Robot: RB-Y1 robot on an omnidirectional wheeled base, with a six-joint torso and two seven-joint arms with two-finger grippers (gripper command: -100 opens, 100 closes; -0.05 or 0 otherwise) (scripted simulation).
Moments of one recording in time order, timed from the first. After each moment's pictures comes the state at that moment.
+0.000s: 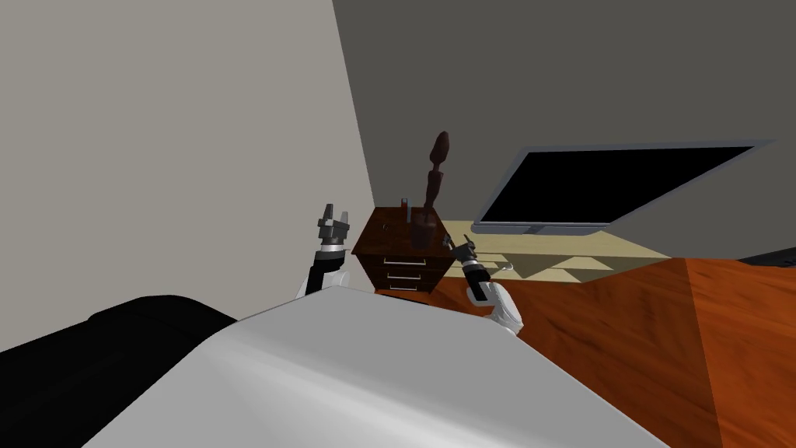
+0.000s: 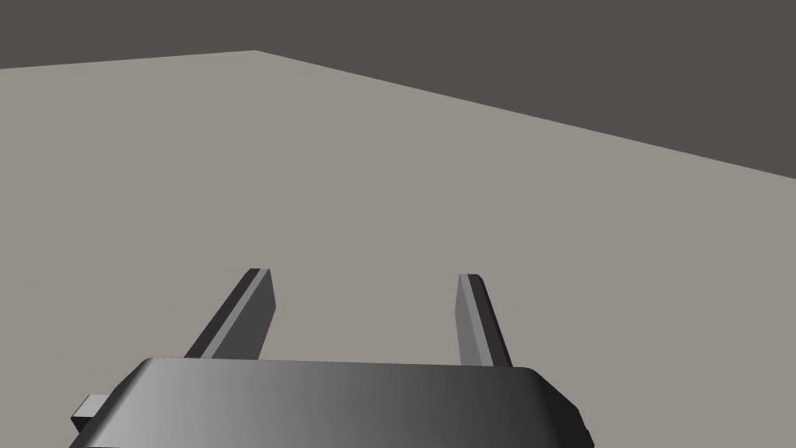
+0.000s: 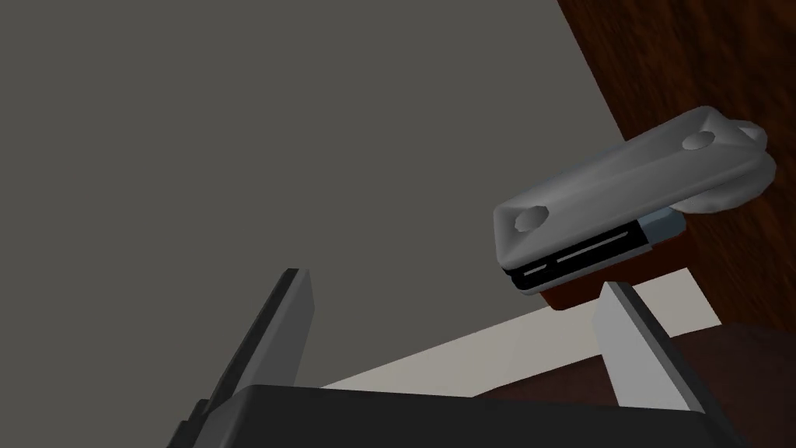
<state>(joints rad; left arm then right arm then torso) 0.49 0.01 0.06 -2.29 -0.01 -0.43 0.15 0.12 -0.14 -0.19 -1.56 0.98 -0.41 1.38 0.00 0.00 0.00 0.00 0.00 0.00</state>
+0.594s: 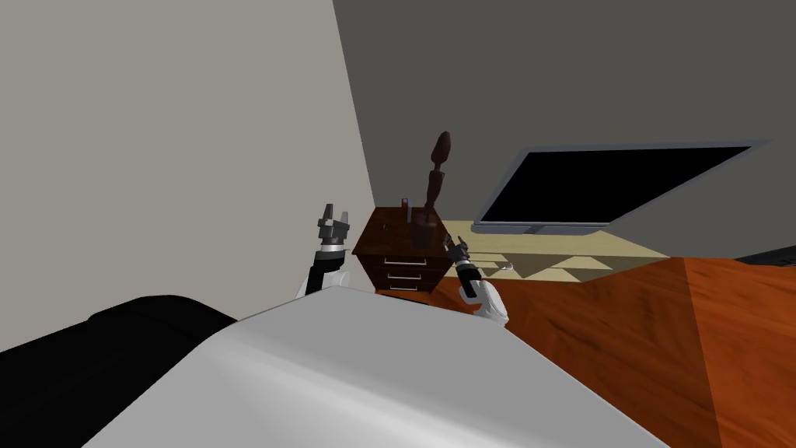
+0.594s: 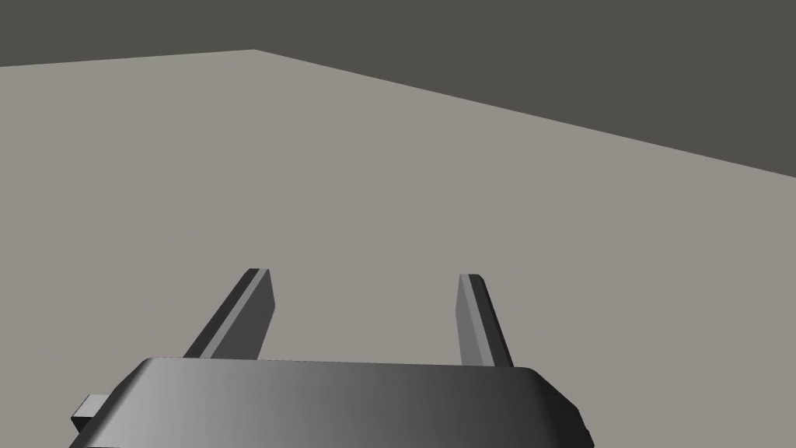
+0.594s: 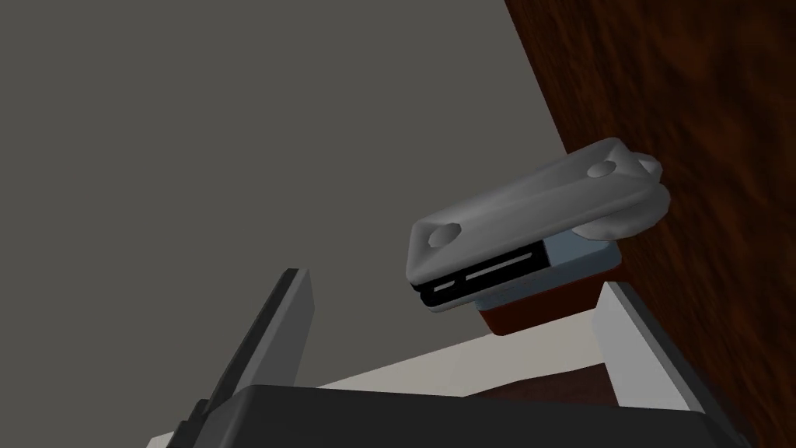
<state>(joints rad) 0.49 0.01 0.06 -2.29 -0.01 -0.43 0.15 0.08 -0.05 -0.21 -1.48 1.06 -0.41 1.51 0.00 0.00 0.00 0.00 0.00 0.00</state>
